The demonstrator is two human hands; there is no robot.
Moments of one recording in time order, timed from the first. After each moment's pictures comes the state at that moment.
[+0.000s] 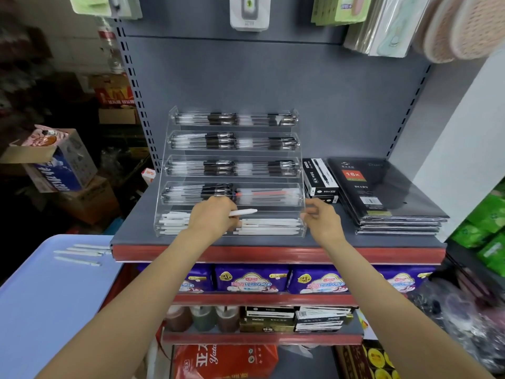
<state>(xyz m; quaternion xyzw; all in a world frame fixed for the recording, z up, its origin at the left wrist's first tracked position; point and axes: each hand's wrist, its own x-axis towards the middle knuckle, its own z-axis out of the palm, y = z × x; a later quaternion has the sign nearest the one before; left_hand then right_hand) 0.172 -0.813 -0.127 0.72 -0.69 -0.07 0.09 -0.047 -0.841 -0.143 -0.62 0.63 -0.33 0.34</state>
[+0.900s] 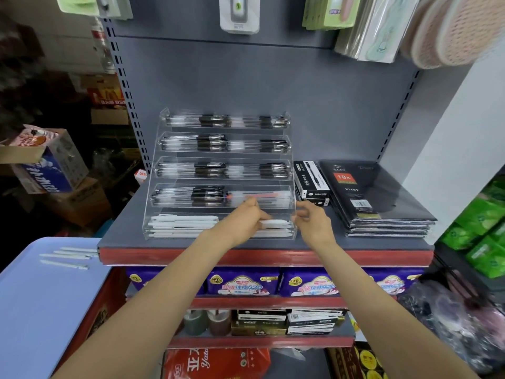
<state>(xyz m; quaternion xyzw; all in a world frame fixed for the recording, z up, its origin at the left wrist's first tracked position) 0.118 -0.836 -0.141 0.58 -0.79 -0.17 0.10 -0.050 -0.844 -0.146 -0.64 0.63 -0.32 0.32</state>
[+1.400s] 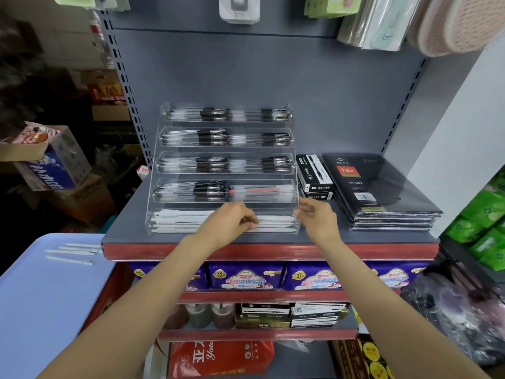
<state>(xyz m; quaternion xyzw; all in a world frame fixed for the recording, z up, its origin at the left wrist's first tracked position) 0.150 -0.820 -0.153 0.58 -0.78 -0.15 0.18 -0.051 -0.841 -0.149 -0.60 0.62 -0.36 0.35</state>
